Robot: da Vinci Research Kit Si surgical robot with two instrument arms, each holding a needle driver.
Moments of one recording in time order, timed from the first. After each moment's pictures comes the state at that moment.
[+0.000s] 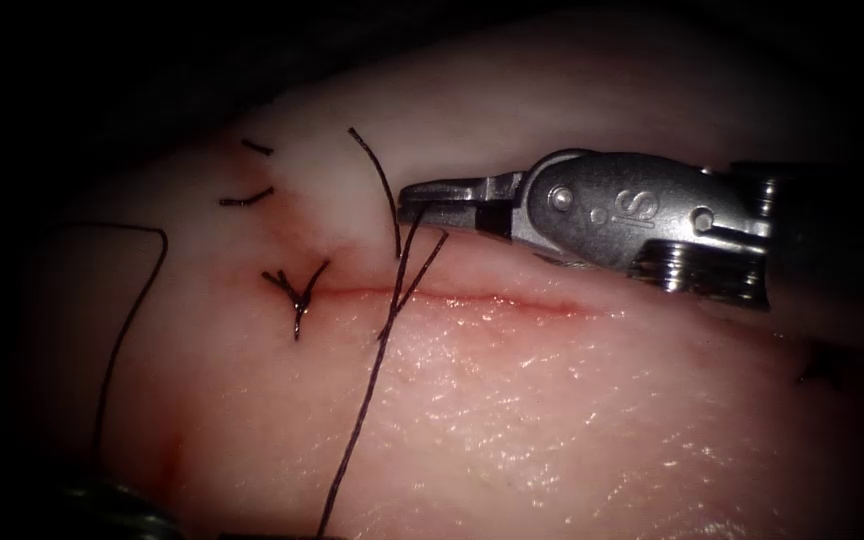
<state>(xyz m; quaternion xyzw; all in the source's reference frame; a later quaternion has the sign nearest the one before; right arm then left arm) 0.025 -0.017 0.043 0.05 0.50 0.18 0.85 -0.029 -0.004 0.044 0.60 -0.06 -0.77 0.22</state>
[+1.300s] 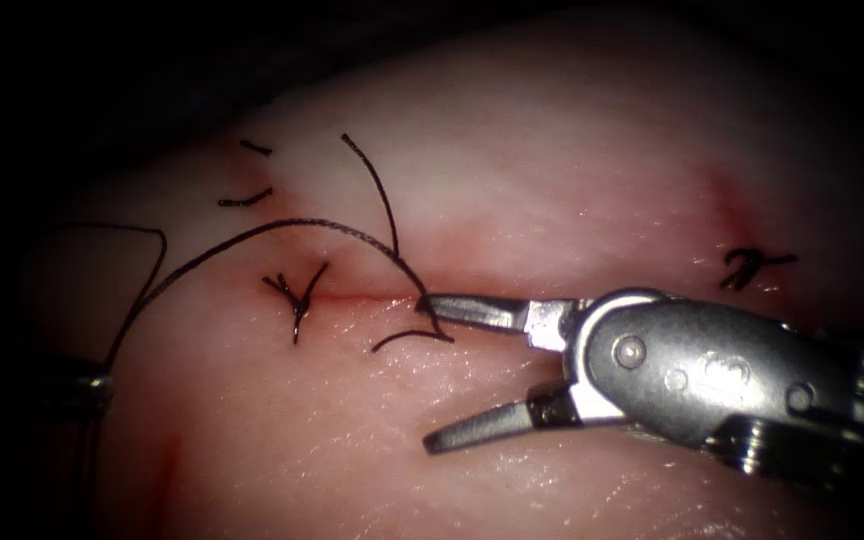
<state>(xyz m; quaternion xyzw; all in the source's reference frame) 0.022 -0.023 0.034 0.06 0.59 0.23 0.78 -0.019 0.004 0.043 0.62 -0.13 -0.76 0.15</state>
